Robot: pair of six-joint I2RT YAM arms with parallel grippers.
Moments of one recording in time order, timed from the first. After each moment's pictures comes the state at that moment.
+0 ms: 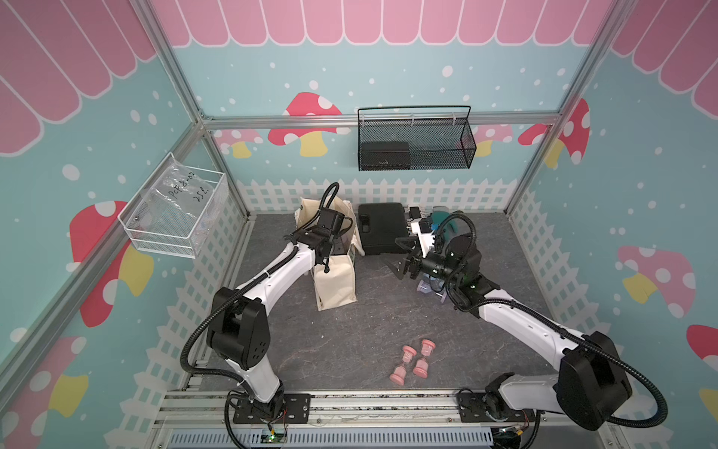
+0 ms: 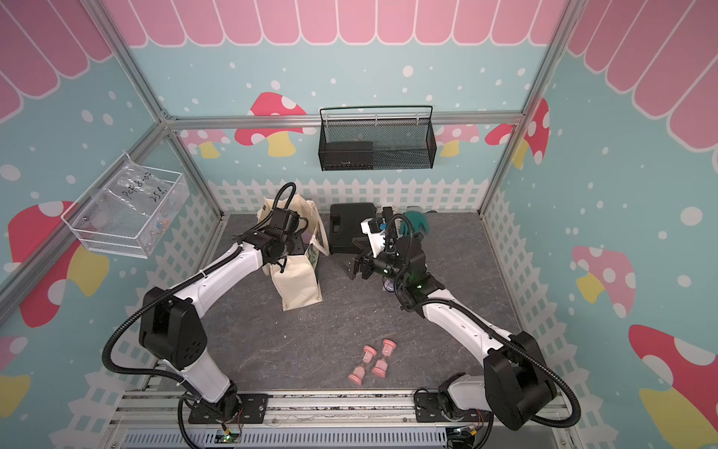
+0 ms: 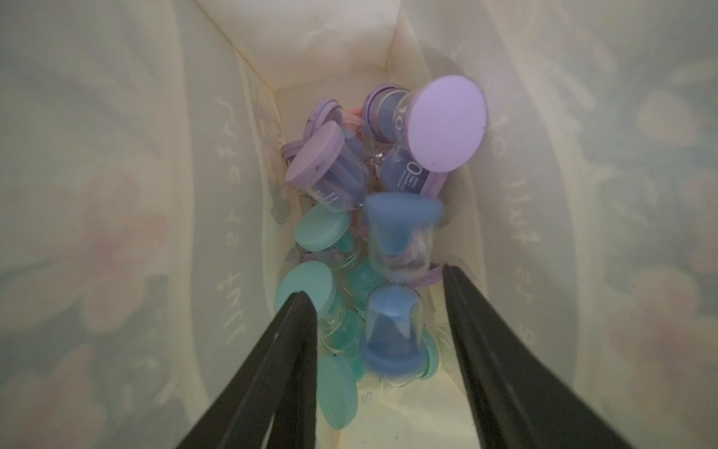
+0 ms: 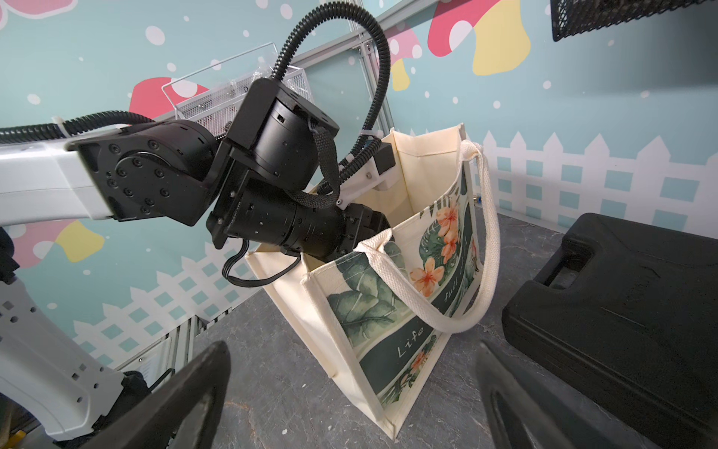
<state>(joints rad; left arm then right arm) -0.39 1.71 1.46 -0.66 -0.31 -0.57 0.52 1.32 0.88 0.39 -0.55 0.31</state>
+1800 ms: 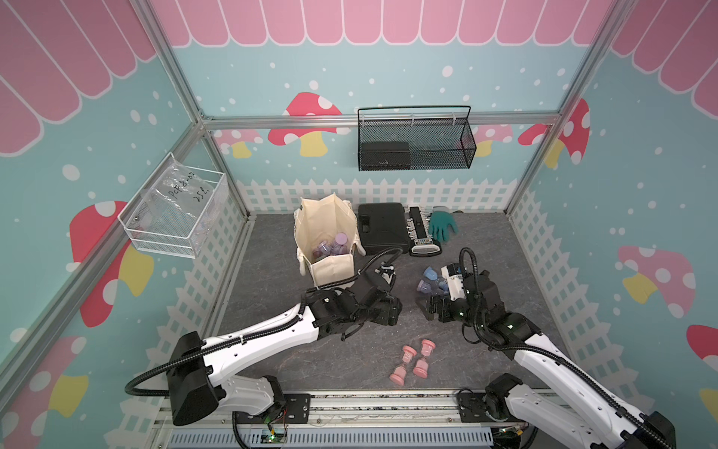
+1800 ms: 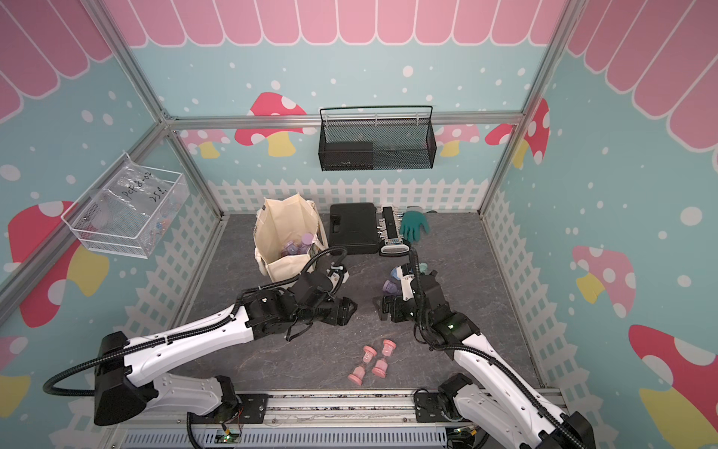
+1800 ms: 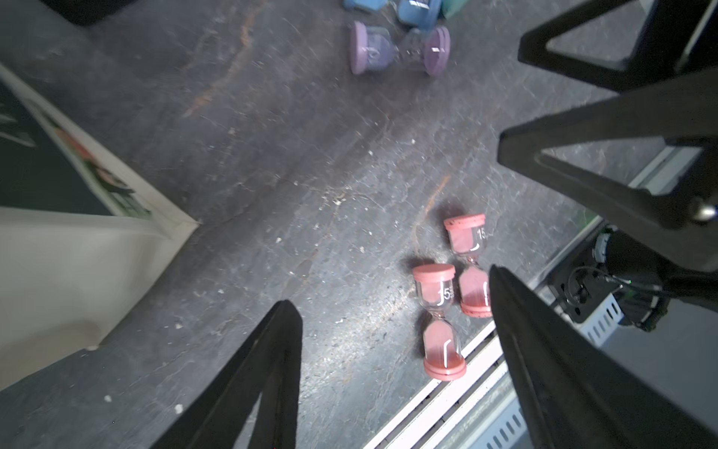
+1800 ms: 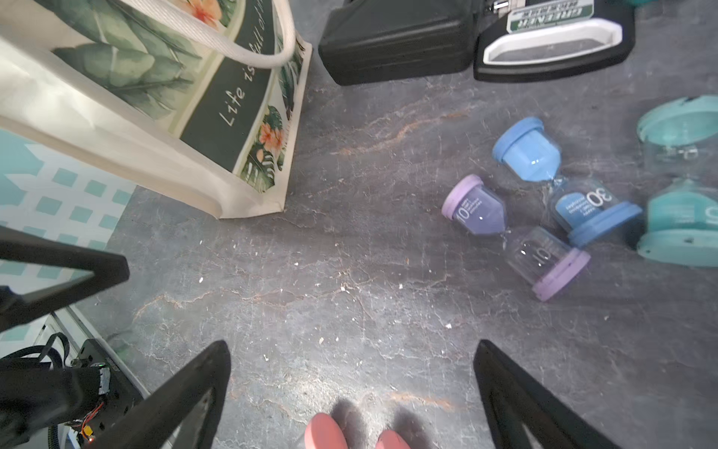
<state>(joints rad) -1.03 1.37 1.11 -0.56 -0.09 -0.66 0.51 0.86 0.62 -0.42 -0.15 0.43</state>
